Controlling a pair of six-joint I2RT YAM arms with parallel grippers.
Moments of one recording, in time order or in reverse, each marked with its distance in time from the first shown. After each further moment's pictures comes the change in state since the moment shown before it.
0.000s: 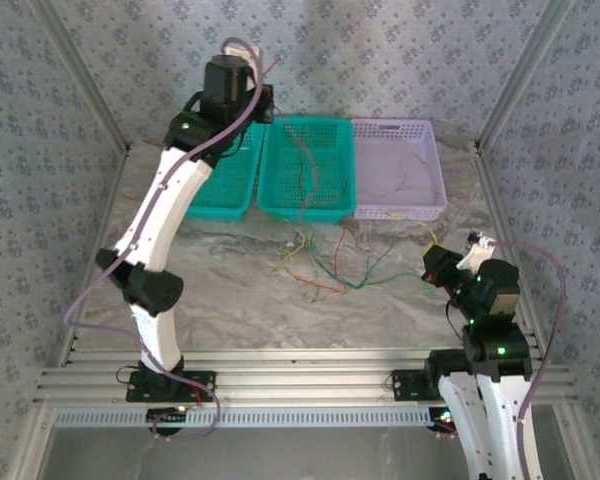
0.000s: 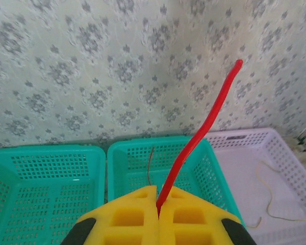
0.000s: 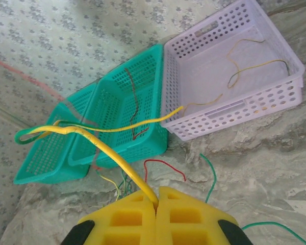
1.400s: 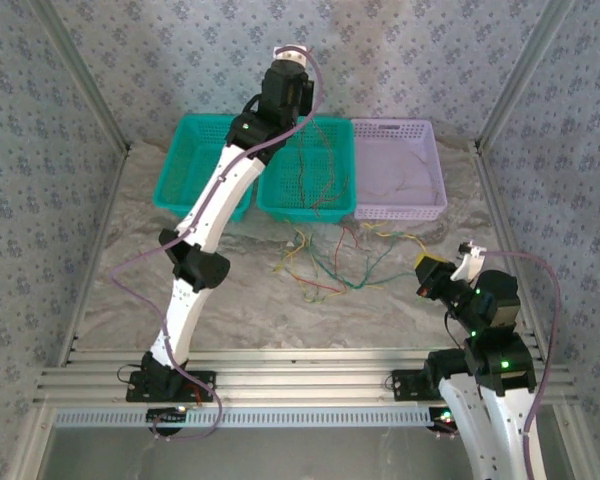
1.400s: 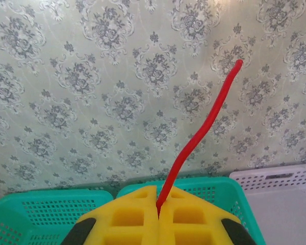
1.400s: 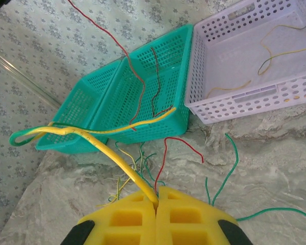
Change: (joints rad) left arm -0.105 0.375 0.426 0.070 -0.290 0.144; right arm 0.065 -0.072 -0.013 -0.056 -0.051 -0.044
